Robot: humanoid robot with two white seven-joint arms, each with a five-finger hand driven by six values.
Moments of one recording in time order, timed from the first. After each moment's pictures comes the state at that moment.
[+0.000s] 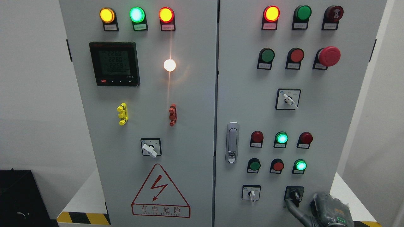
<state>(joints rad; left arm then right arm) 0.08 -0.09 -0.10 -0.09 0.08 -0.06 0.03 -0.32 0.11 -0.26 -1.69 1.42 0.17 0.46</state>
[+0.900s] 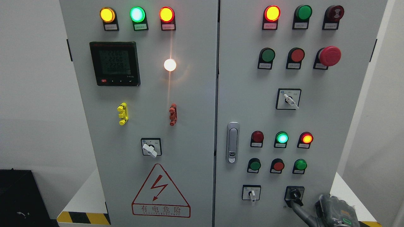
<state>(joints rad) 0.08 -0.09 -0.10 -0.09 0.08 -0.06 0.03 -0.32 0.11 -0.29 -1.69 1.42 0.17 0.45</state>
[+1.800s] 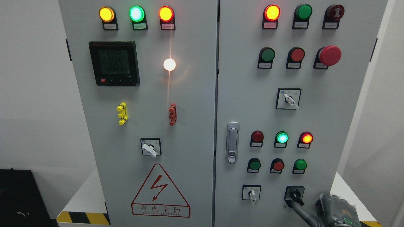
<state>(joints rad) 0.08 -0.09 -0.10 -0.09 0.08 -0.06 0.03 -0.31 0.12 -0.28 -1.72 1.41 0.16 0.44</state>
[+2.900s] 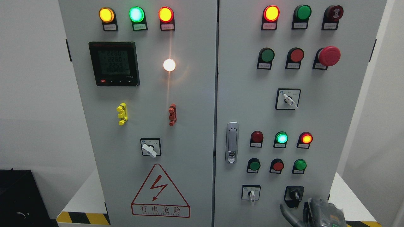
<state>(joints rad) 0.08 -0.09 -0.10 -0.09 0.08 -0.06 0.03 -0.22 0.13 -0.18 -1.79 1.32 0.17 0.39</state>
